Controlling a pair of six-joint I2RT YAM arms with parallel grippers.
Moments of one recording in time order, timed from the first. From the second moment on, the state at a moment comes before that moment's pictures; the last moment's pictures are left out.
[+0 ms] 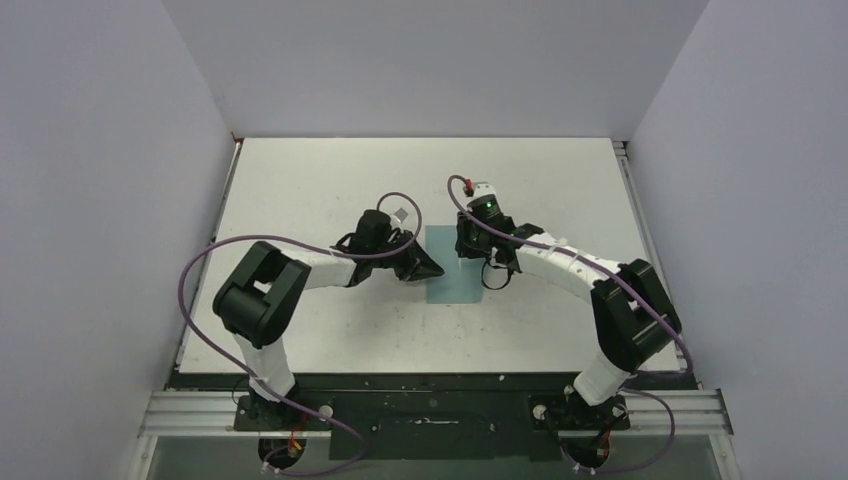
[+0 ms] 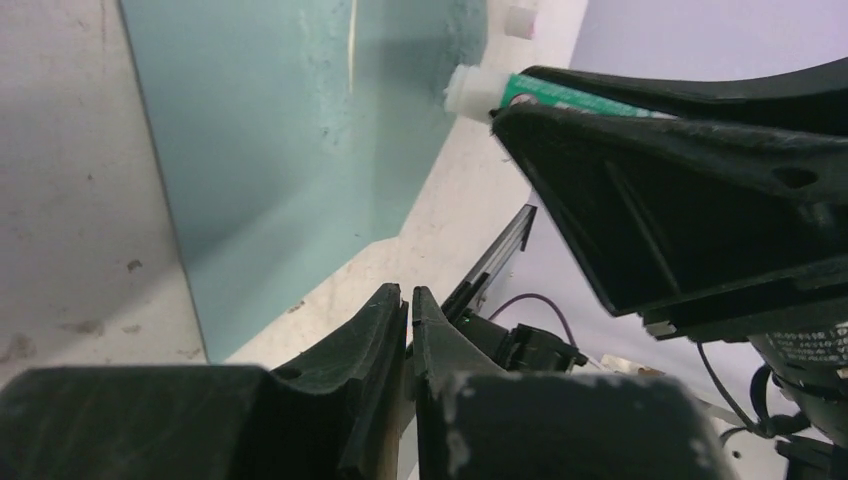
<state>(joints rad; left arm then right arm) -0.55 1.79 0.87 0.31 0.59 -1.17 0.58 1.61 1.05 -0.21 0.08 0.37</state>
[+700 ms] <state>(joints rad) -0.57 2.00 1.07 0.12 0.50 -0.88 0.64 1.82 1.09 -0.13 0.16 0.38</state>
